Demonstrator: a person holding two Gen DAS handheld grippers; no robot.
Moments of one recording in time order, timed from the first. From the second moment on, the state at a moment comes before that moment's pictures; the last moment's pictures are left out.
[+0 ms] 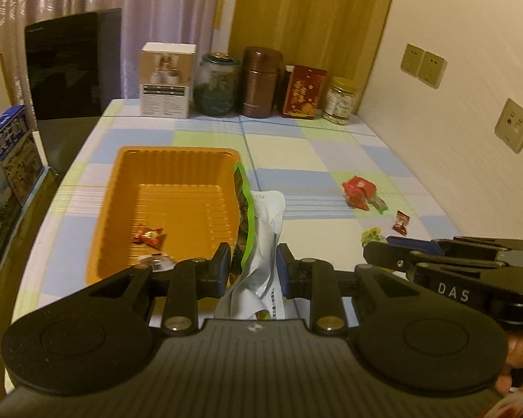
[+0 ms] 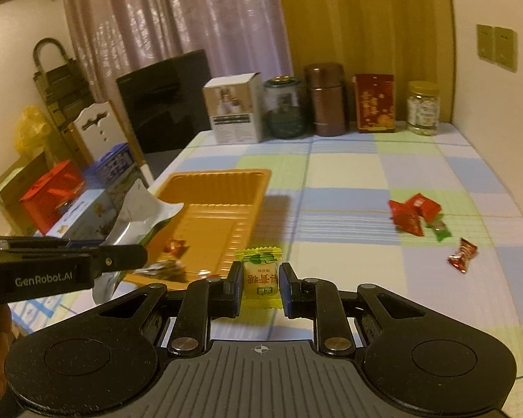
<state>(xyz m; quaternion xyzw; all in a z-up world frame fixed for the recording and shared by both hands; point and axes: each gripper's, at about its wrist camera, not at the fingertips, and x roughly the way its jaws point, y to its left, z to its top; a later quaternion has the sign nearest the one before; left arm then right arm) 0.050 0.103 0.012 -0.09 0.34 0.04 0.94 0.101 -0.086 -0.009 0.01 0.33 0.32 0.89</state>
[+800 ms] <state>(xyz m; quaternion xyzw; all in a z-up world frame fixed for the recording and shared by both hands) 0.058 0.168 0.003 -0.10 0.34 0.07 0.93 0.124 -0.029 -0.011 -0.01 0.34 0.35 0.87</state>
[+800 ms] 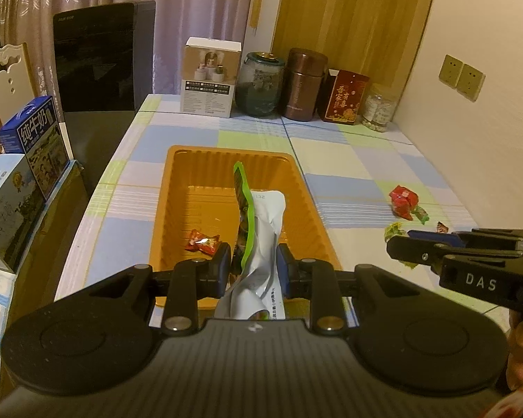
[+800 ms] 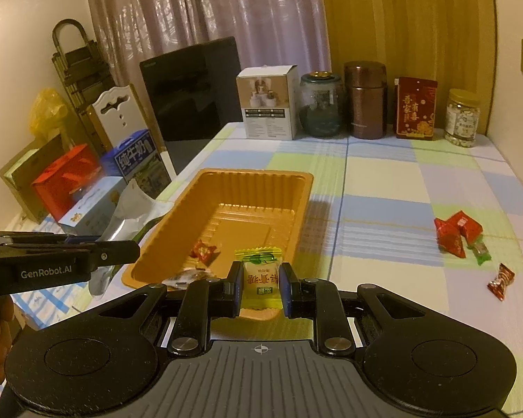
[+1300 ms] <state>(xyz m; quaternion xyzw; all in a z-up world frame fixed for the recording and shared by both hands) 0.101 0.205 -0.016 -0.08 0.36 0.07 0.93 0.163 0.013 -0.027 -0.02 0.35 0.36 0.86</state>
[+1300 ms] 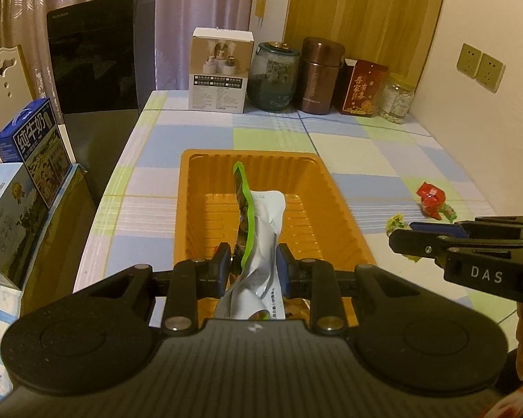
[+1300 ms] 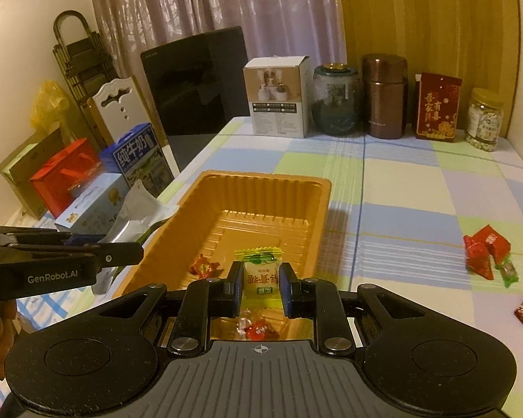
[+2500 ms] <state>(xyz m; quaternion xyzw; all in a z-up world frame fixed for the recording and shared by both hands) 0.101 0.224 -0.032 -0.08 0.36 0.10 0.92 0.182 0.037 -0.045 0.00 0.37 0.38 0.85</state>
